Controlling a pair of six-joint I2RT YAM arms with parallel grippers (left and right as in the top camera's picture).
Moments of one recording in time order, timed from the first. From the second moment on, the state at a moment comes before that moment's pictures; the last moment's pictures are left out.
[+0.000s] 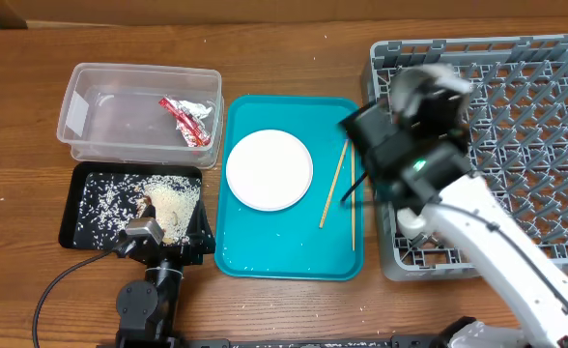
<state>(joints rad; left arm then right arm) -0.08 0.02 0.01 -0.08 -0.02 -0.36 0.55 1.47 1.38 -1.09 1.22 0.84</state>
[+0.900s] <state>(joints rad) -0.08 0.02 0.01 -0.08 -0.02 -0.36 0.13 1.79 1.34 -1.09 1.18 0.74</state>
